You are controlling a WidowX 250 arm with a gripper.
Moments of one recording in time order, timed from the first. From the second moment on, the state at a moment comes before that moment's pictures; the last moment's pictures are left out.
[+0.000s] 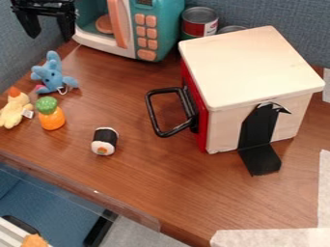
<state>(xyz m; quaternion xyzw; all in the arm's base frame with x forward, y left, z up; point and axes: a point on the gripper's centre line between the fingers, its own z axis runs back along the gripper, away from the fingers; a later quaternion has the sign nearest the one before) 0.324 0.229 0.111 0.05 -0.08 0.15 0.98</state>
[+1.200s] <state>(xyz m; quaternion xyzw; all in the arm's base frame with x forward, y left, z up) 0.246 0.220 0.055 0.01 -0.07 0.13 0.99</state>
